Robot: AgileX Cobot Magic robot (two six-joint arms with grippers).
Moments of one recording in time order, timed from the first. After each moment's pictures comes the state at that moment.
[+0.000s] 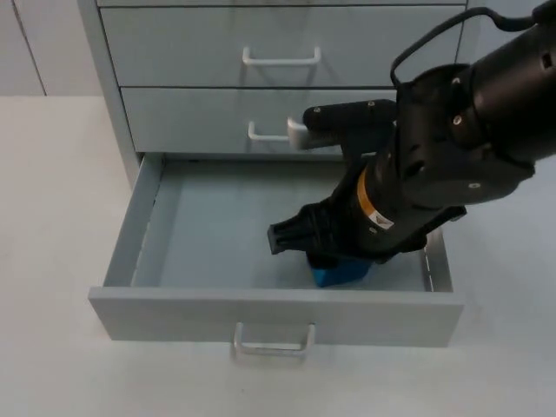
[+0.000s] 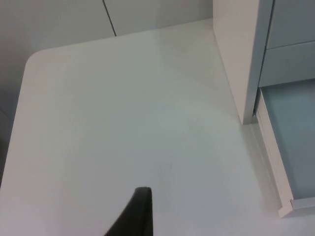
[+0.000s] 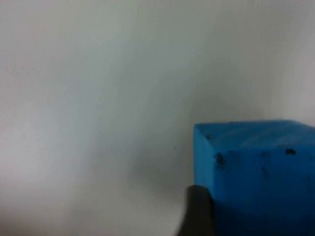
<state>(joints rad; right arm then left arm) 0.81 2.04 -1.16 -0.86 0.37 1.28 -0.29 0.61 -0.76 0.28 0.88 -0.21</state>
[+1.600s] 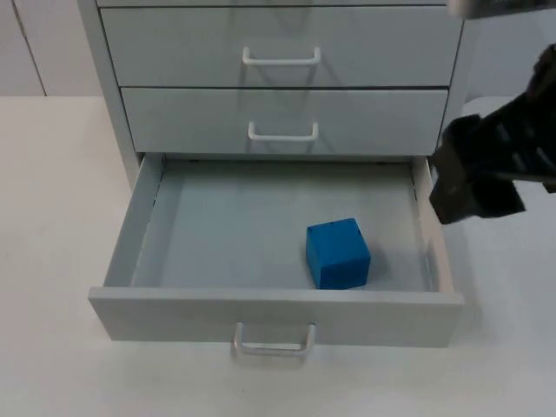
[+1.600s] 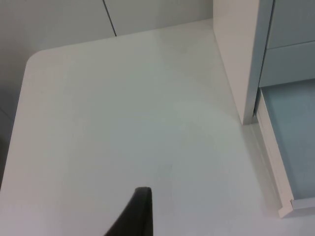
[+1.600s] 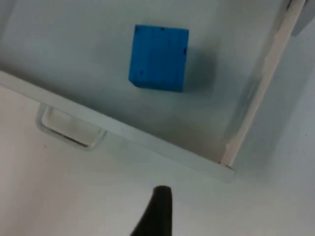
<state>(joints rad) 0.80 1.39 -0.93 -0.35 0.71 0.64 -0.29 0.61 -0.76 0.28 0.88 -0.21</state>
